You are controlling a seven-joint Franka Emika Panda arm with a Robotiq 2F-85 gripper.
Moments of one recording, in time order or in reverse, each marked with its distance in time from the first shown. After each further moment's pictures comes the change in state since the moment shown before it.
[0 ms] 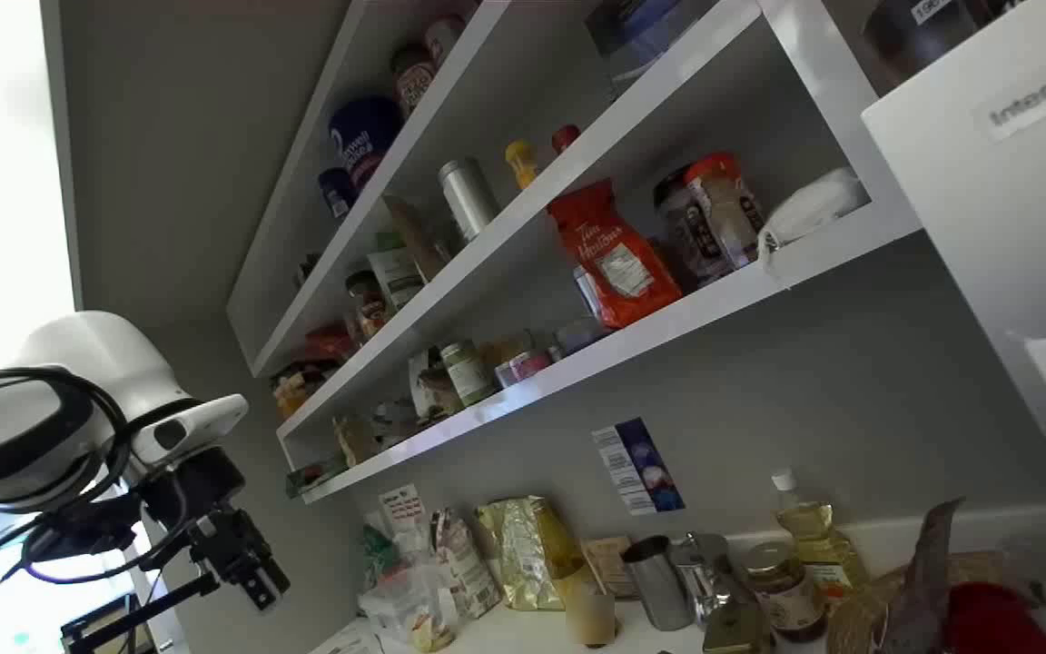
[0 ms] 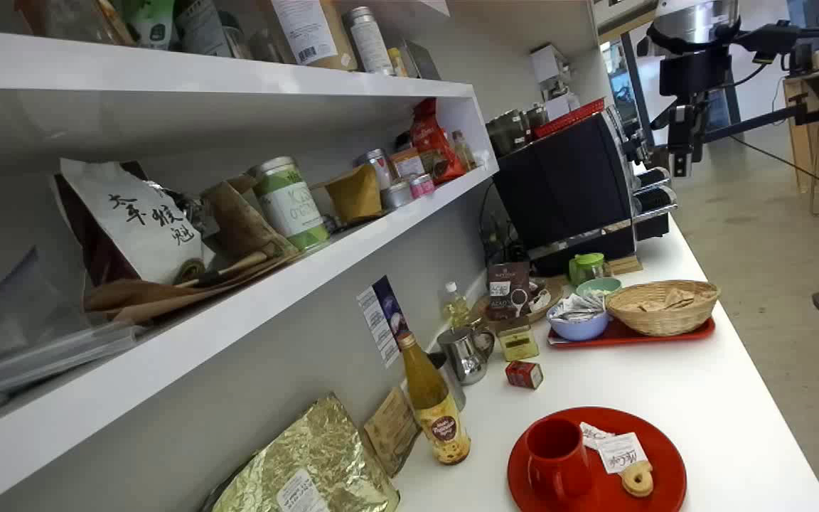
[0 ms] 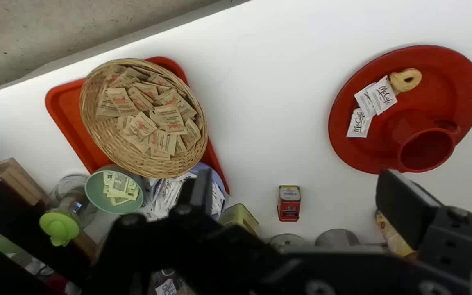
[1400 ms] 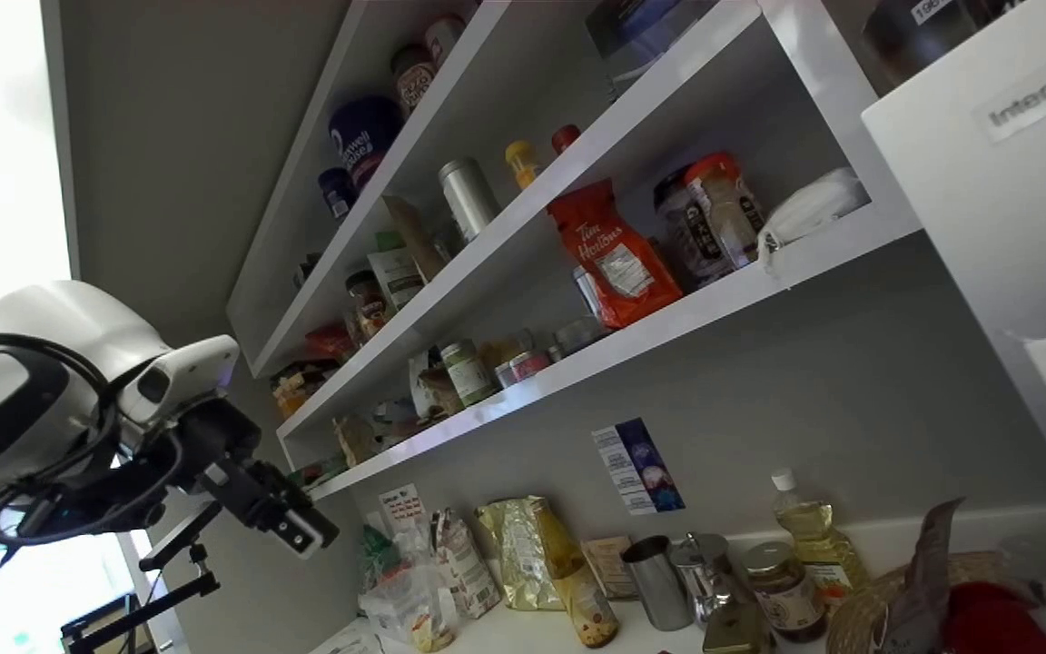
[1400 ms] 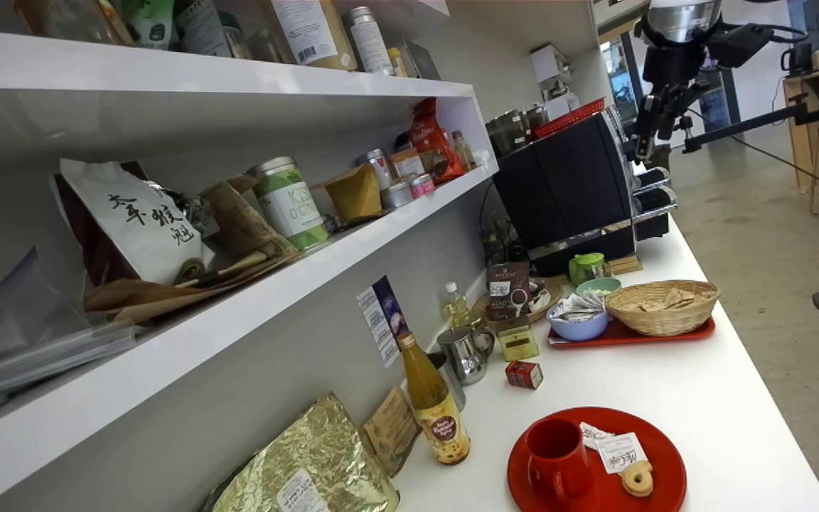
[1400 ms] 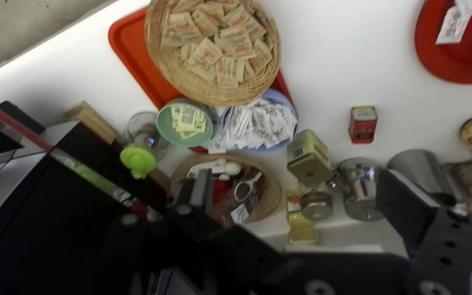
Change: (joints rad) arm -0.163 0.034 -0.045 0.018 -0.140 0.223 0.007
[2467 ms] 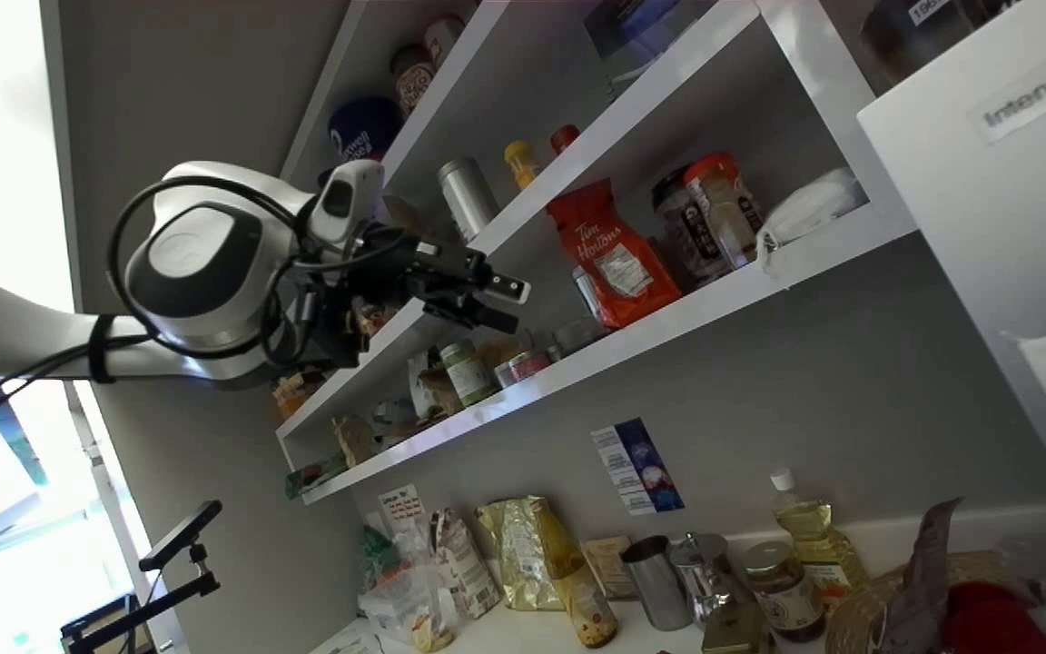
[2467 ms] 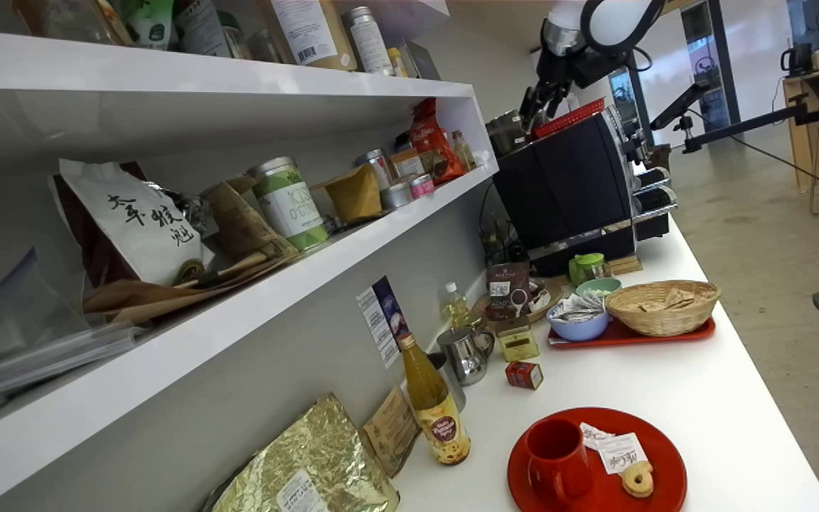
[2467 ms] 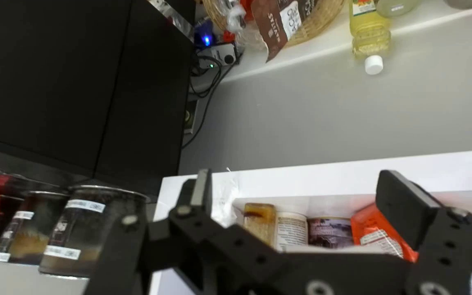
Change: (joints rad) arm -0.137 0.589 0.006 0.589 -0.107 0.357 0.028
